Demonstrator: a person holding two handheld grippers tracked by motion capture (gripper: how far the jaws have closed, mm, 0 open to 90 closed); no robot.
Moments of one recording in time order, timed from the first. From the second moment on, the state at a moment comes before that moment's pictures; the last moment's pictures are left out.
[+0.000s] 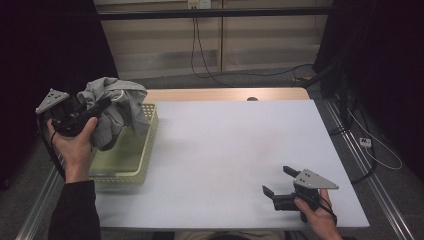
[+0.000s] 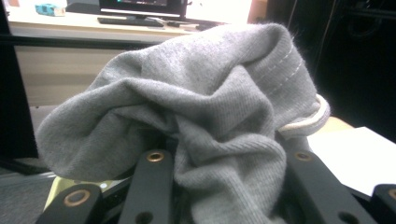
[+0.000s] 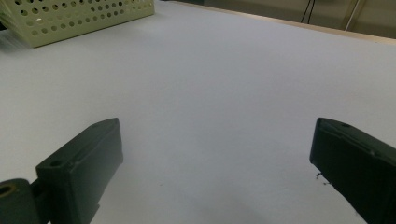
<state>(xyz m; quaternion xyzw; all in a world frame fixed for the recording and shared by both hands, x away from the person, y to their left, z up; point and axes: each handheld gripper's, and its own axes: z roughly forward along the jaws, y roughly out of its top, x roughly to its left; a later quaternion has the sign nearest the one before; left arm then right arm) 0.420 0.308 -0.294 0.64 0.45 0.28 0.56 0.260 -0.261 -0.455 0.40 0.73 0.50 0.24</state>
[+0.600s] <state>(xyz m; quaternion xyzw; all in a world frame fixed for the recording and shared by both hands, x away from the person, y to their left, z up) 0.403 0.298 -0.273 0.63 0.42 0.29 0.58 0.260 -0.261 -0.455 0.40 0.73 0.50 0.24</state>
